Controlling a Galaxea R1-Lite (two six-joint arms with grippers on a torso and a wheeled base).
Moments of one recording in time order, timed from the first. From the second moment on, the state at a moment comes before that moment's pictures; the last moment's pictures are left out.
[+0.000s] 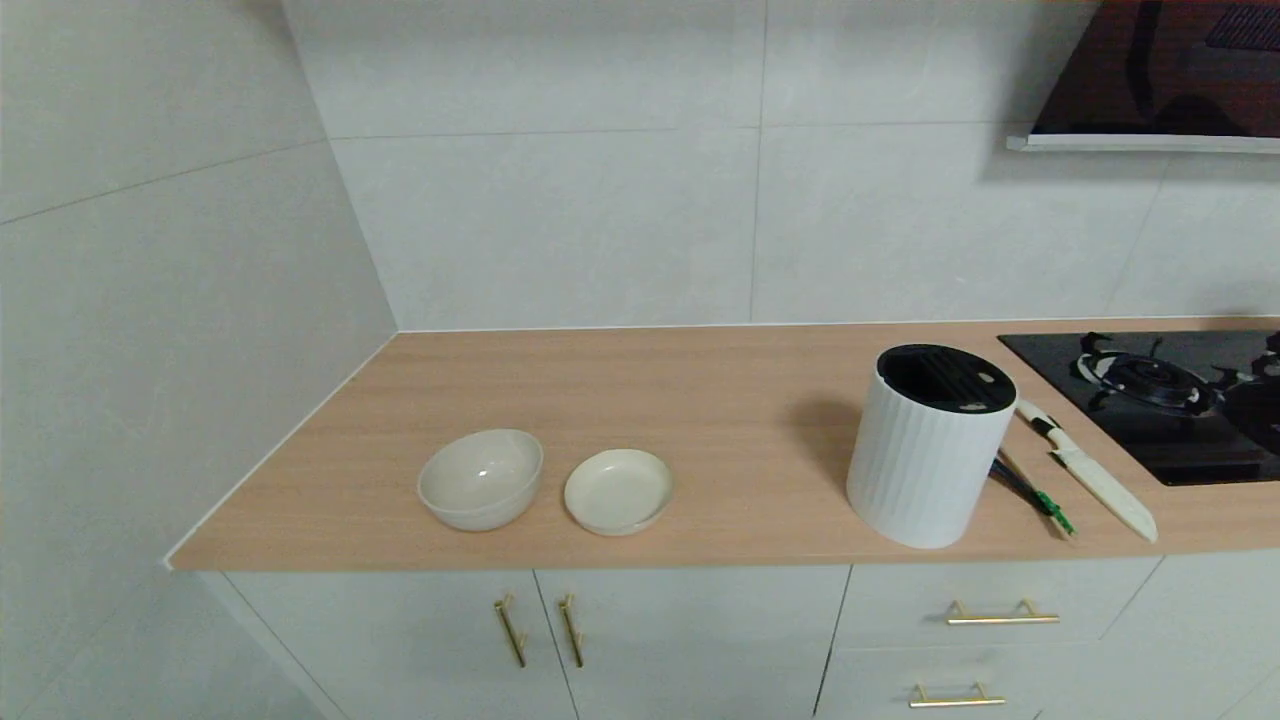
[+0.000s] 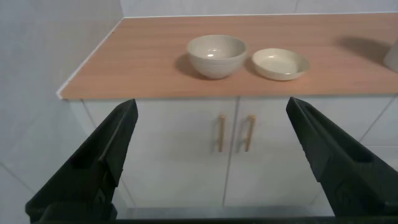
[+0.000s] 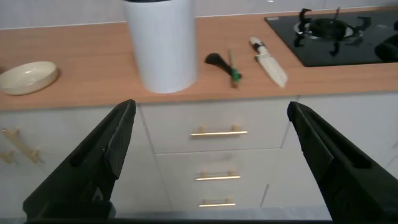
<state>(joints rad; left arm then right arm) 0.00 0.00 0.00 0.00 0.00 0.00 0.00 0.00 0.00 0.00 -0.03 0.03</state>
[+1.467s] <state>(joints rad) 0.00 0.00 0.00 0.00 0.00 0.00 0.00 0.00 0.00 0.00 -0.03 0.03</state>
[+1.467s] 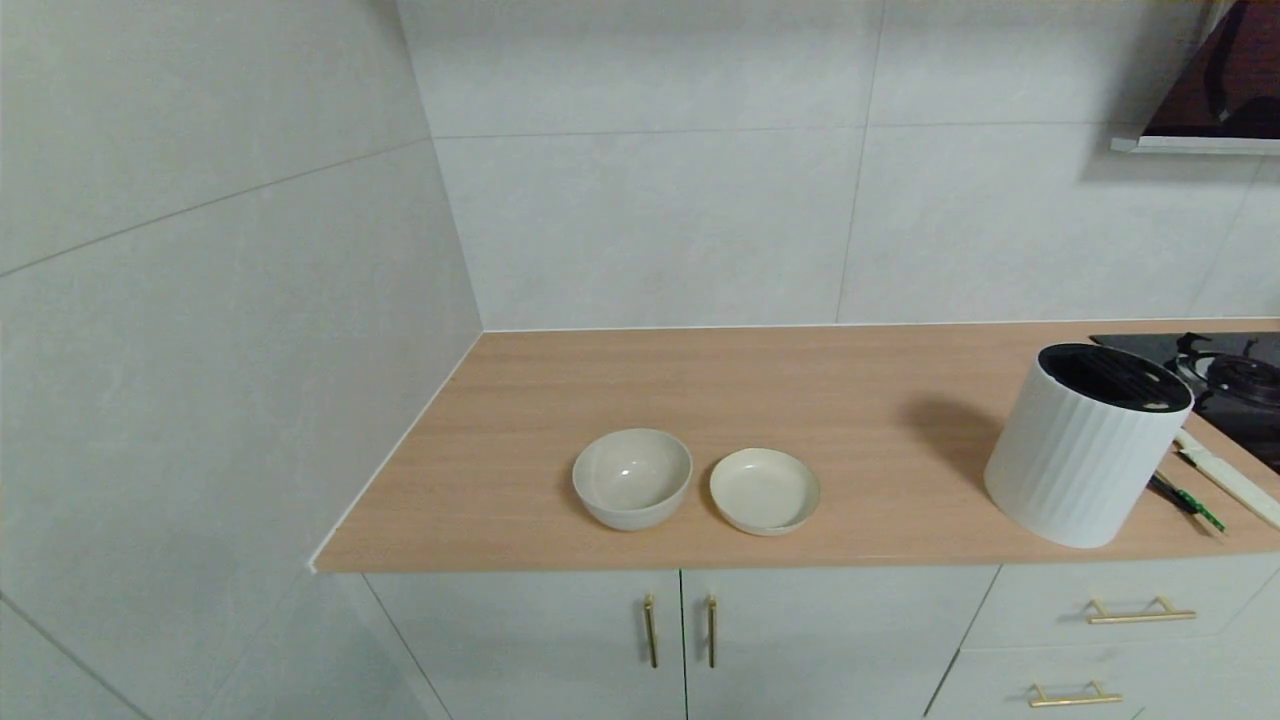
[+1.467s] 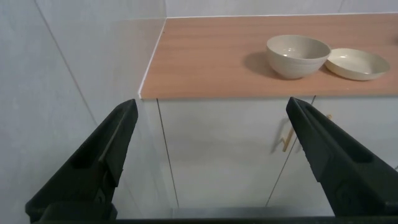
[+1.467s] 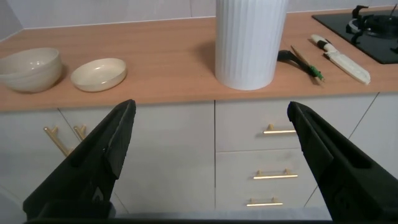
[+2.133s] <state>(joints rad) 0.00 0.00 0.00 0.00 -0.01 0.00 0.00 0.00 0.00 0.00 -0.03 0.03</state>
